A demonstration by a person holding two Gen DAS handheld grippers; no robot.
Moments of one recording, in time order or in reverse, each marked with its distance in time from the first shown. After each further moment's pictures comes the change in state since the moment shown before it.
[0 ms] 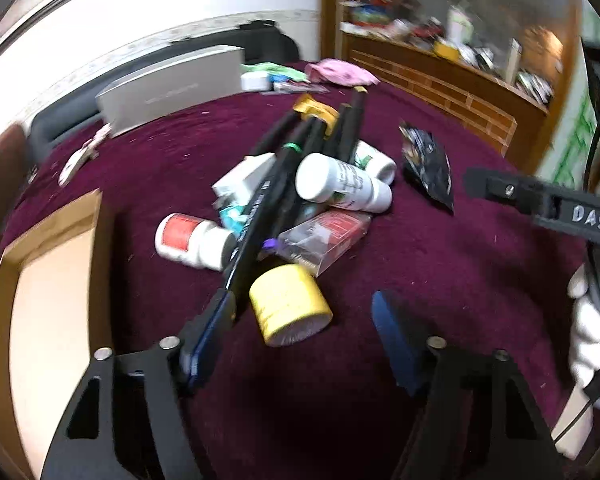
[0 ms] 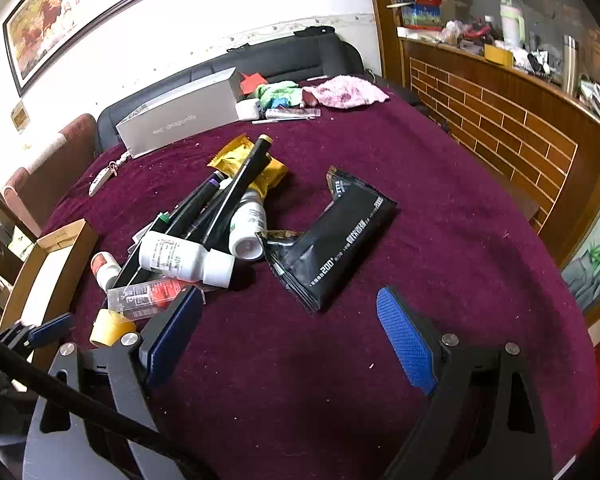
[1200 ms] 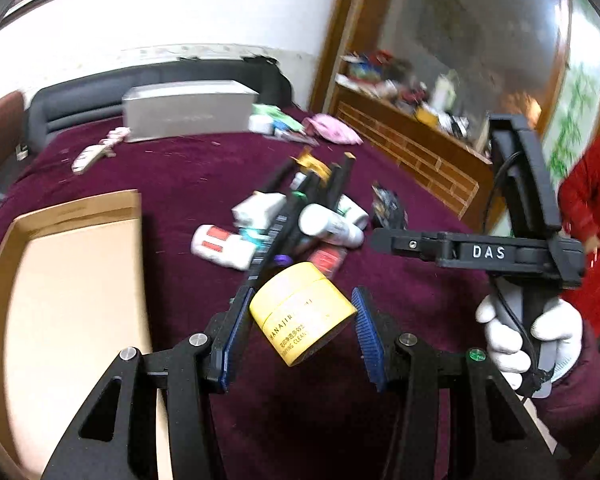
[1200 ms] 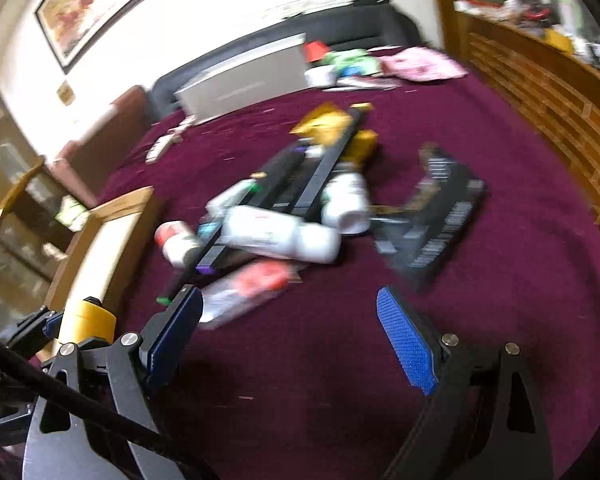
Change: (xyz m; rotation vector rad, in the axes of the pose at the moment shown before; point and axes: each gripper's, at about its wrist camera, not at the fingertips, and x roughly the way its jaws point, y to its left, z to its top) left arm -0.096 0.056 -0.030 -0.193 -0.183 -0.154; right arm 0.007 0.058 0.005 -0.057 0.157 0.282
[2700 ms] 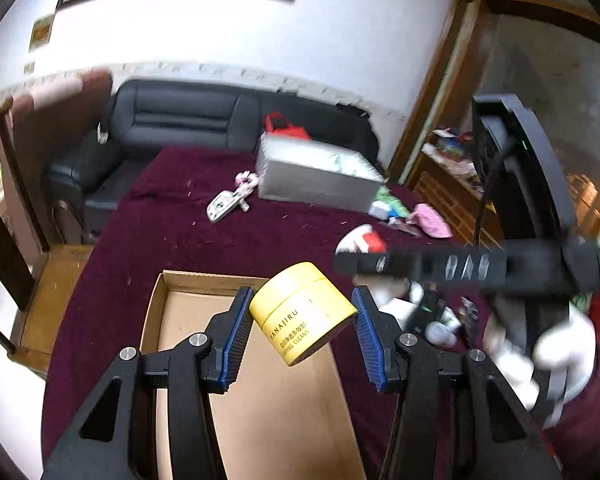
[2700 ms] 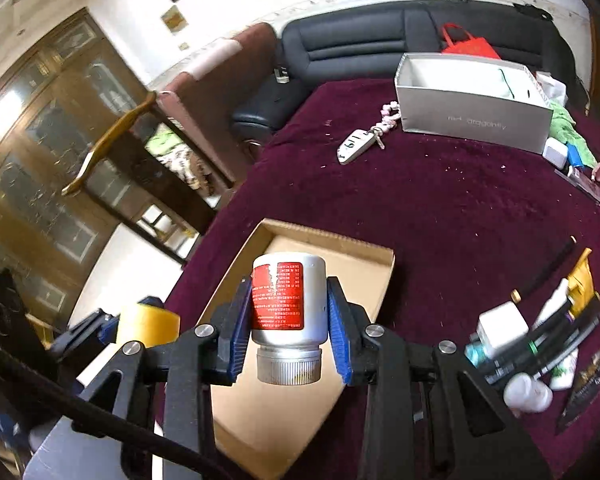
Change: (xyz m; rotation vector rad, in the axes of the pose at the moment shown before) left arm -0.051 0.168 0.087 -0.229 -0.089 0.179; right arm 0.082 0.238 0.111 -0.247 0.203 0.198
